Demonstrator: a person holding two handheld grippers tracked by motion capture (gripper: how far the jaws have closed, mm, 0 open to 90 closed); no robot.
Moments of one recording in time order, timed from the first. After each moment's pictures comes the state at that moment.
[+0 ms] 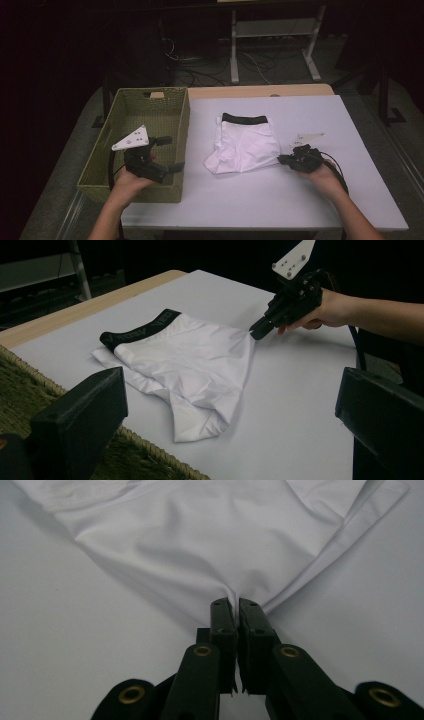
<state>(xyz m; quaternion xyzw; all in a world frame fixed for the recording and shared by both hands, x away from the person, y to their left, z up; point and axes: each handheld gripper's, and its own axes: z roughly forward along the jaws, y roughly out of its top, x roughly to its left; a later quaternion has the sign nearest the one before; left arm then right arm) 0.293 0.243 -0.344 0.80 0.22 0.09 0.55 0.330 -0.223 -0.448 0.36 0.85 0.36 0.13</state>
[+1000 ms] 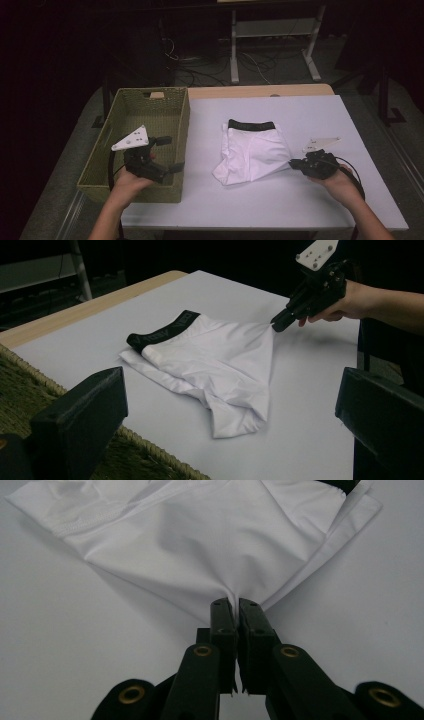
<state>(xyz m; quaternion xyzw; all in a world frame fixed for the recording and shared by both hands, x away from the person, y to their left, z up) 0.293 0.243 -0.344 0.80 0.22 0.09 0.55 0.300 -0.245 -0.430 0.36 0.86 0.34 0.14</state>
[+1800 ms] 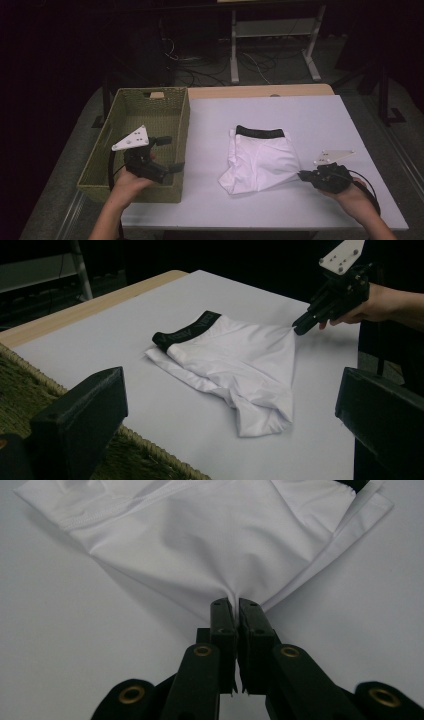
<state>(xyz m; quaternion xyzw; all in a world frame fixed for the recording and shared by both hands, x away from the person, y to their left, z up) 0.293 0.243 -0.344 0.80 0.22 0.09 0.55 0.264 -0.263 -0.432 0.36 0.86 0.34 0.13</state>
